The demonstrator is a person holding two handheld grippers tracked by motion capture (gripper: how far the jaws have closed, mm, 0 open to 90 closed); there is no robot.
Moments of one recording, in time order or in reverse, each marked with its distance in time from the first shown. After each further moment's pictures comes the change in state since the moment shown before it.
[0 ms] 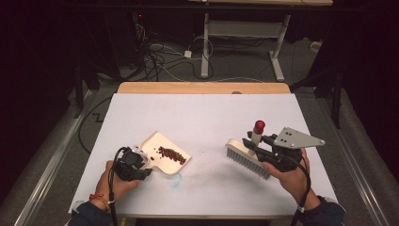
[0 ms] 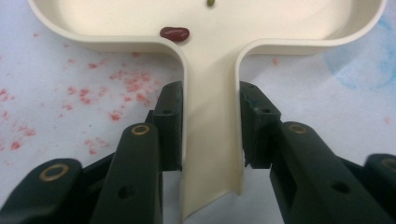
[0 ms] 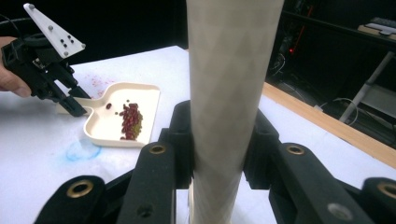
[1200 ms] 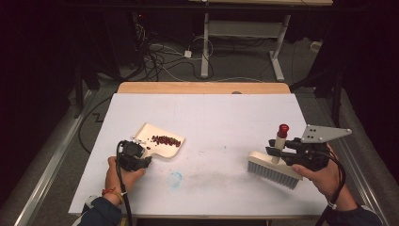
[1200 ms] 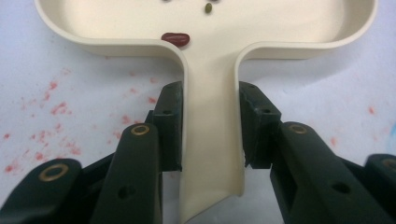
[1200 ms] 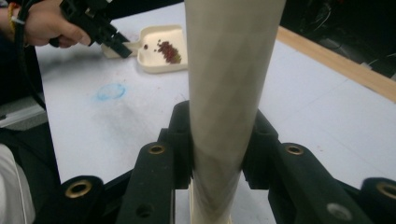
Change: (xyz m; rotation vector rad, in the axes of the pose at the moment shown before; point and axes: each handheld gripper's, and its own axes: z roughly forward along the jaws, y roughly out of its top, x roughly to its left) left arm 0.011 0.018 0.013 -0.088 0.116 -0.239; right arm -0.049 -0.015 -0.038 0.183 0.172 0.042
